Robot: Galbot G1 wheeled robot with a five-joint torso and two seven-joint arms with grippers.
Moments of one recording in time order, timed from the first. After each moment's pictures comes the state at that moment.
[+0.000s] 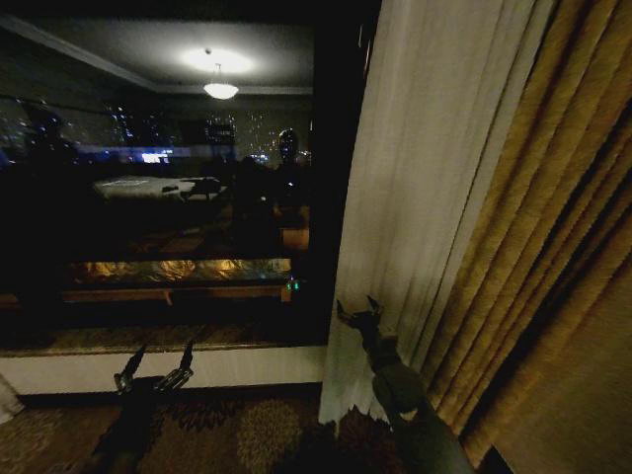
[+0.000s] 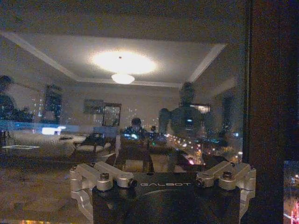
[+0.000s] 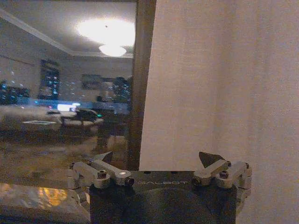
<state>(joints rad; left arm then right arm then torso) 1.80 -1.59 -0.93 -2.38 -0.34 0.00 0.25 -1.04 1.38 0.29 1.89 0.14 -0.29 0.13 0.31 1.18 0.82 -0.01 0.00</state>
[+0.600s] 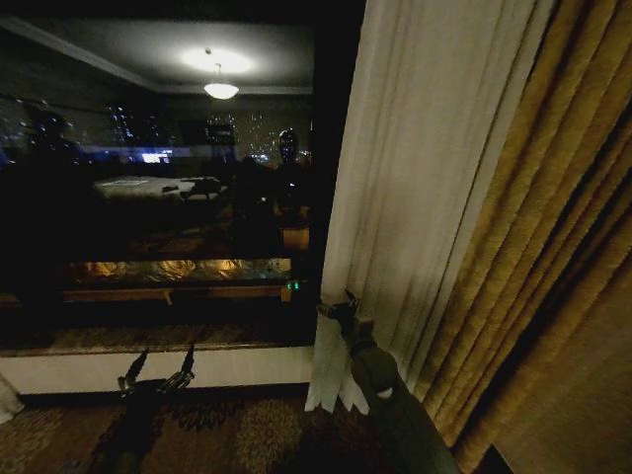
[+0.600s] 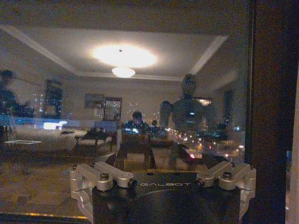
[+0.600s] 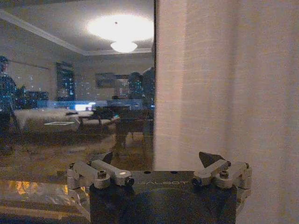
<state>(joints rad) 1.78 -1.58 -0.93 -2.34 -0.32 0.00 0.25 -0.89 1.45 0.22 1.73 0.20 -0.31 0.12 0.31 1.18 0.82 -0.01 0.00</state>
